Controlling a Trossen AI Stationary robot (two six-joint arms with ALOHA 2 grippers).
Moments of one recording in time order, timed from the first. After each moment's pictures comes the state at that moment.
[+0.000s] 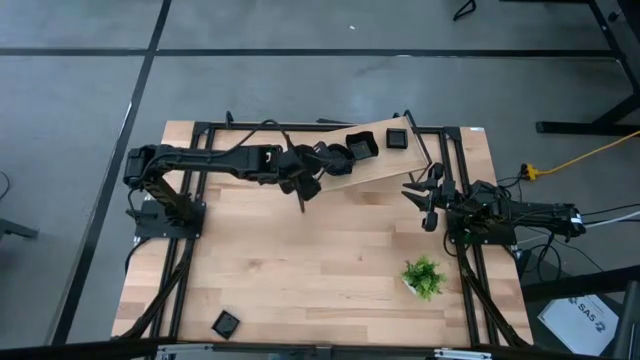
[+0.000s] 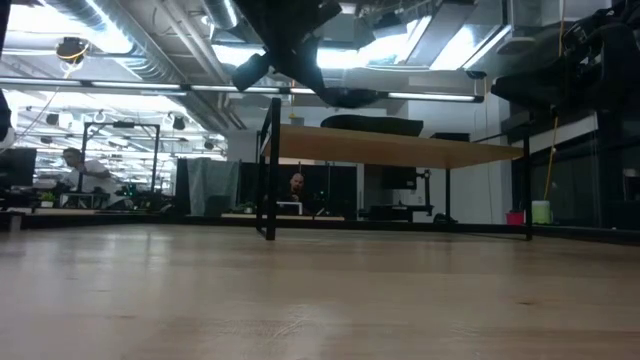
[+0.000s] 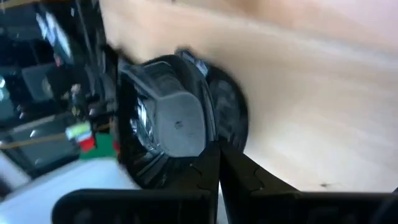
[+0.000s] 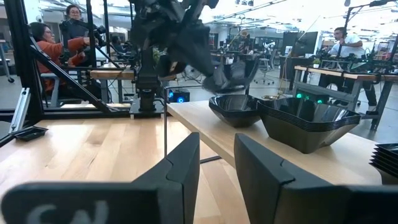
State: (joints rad) left arm 0.11 1.60 1.37 -0.54 -0.42 1.38; right arm -0.07 0.05 0.01 0.13 0.16 -0.06
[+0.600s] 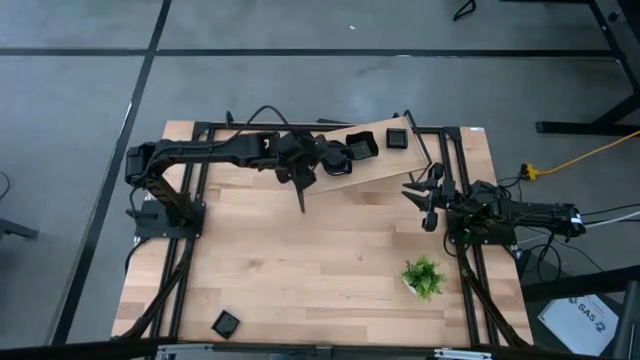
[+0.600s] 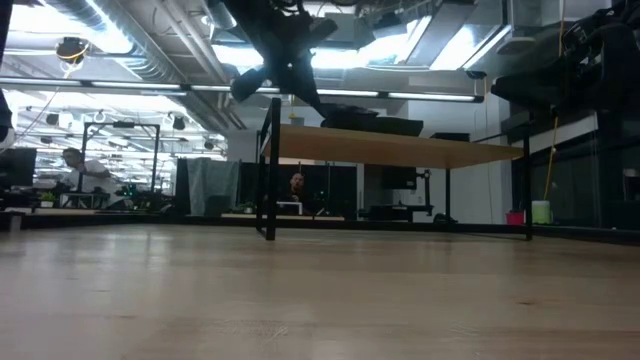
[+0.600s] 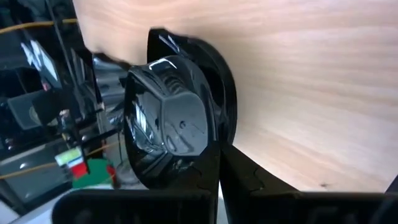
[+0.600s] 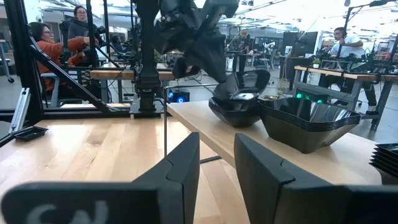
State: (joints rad) left arm 0.23 1.60 1.36 -0.55 -0.25 1.52; right arm -0.07 0.05 0.01 0.13 0.16 -0.06
